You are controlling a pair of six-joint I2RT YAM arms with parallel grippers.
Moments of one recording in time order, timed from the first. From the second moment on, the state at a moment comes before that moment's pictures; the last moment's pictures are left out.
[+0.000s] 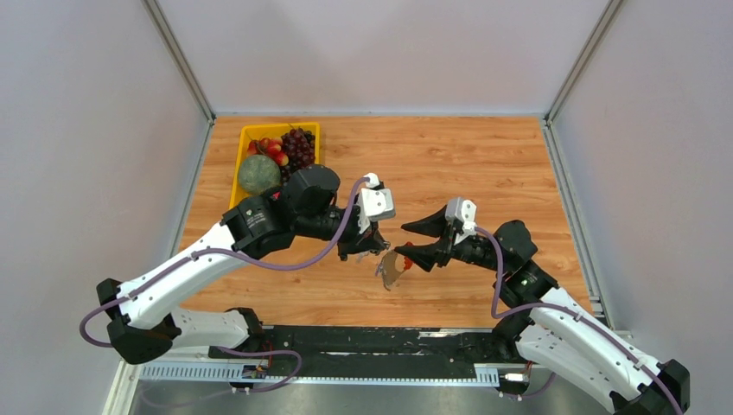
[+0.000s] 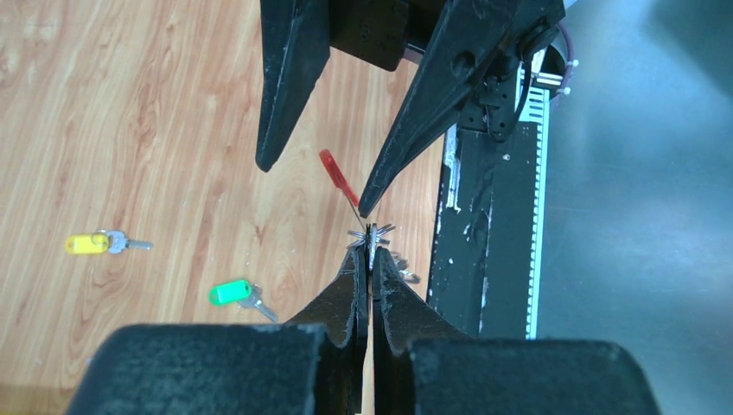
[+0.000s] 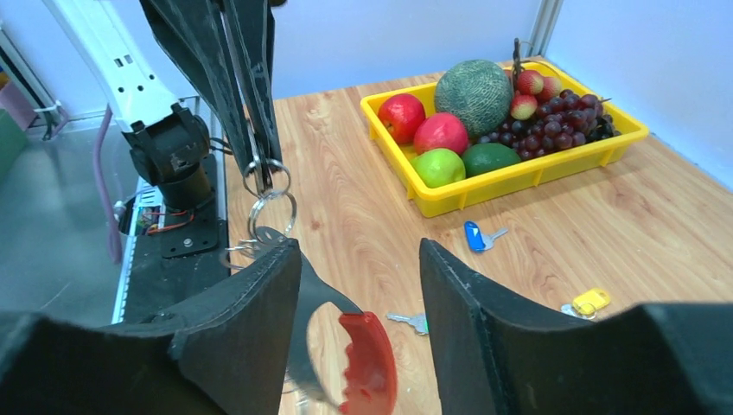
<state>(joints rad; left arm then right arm) -1.00 1.16 1.33 -0.69 0.42 0.18 0.69 0.68 0.51 0.29 -0.60 0.07</state>
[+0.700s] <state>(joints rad) -1.12 1.36 1.60 -1.19 -0.01 0.27 0.69 0.72 0.45 0.40 -0.48 0.04</state>
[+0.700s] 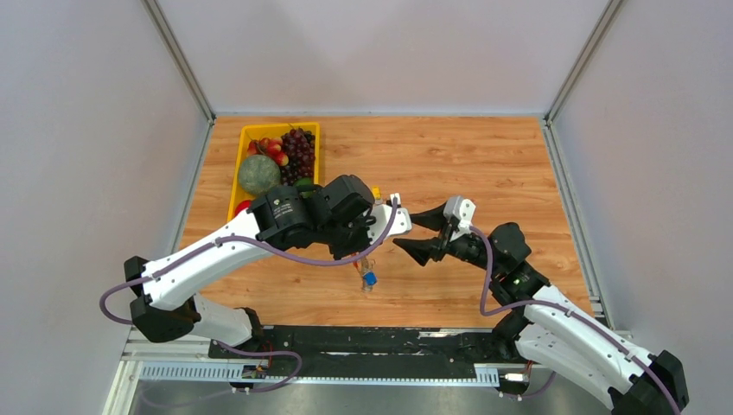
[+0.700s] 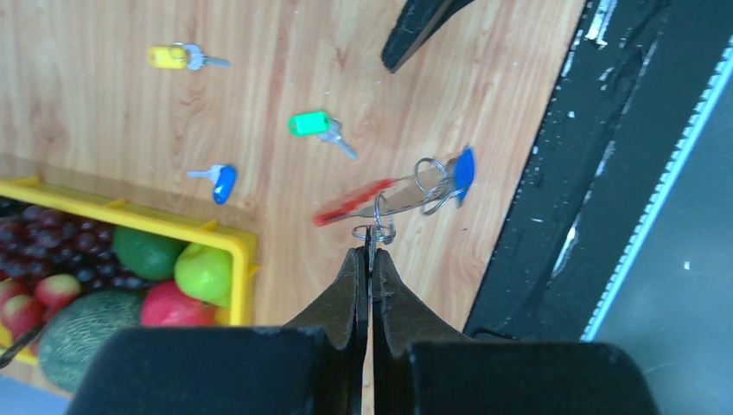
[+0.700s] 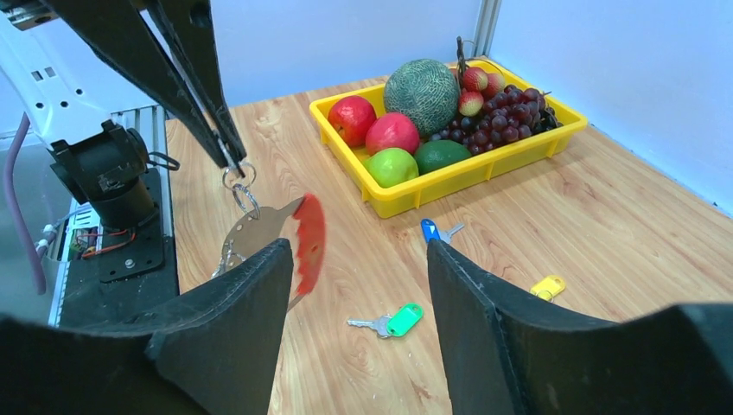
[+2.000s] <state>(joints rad) -1.14 1.55 1.80 -1.26 -0.11 0.24 0.78 0.83 0.34 0.71 -0.67 0.21</state>
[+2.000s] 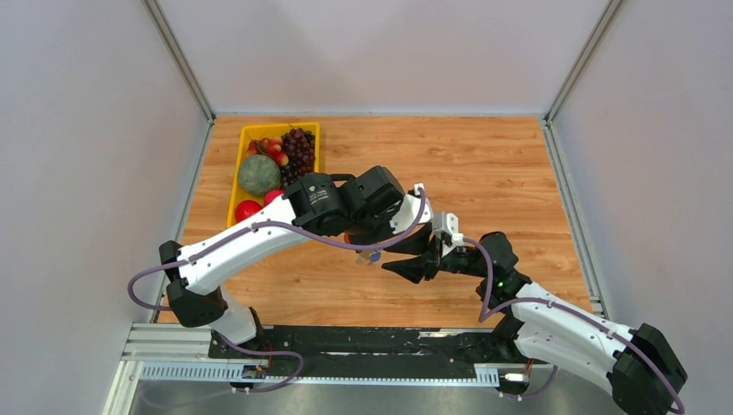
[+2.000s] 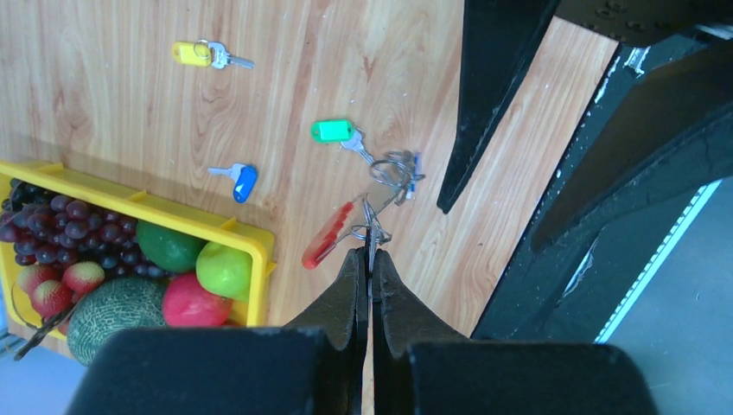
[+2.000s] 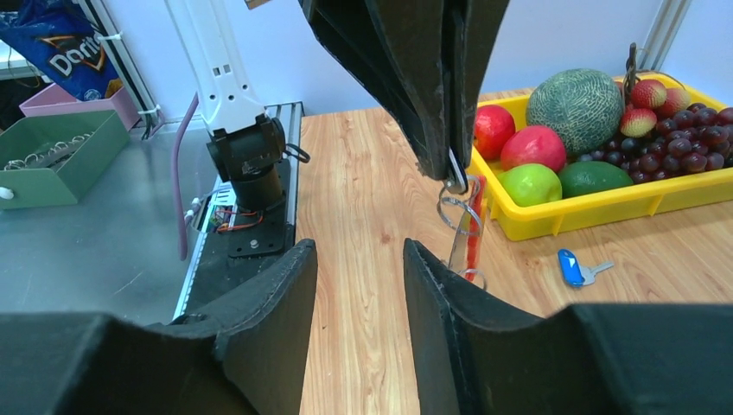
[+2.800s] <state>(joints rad) -1.14 1.57 1.85 -1.28 -0.09 0.18 0.78 0.86 0.32 0.71 -0.55 0.18</state>
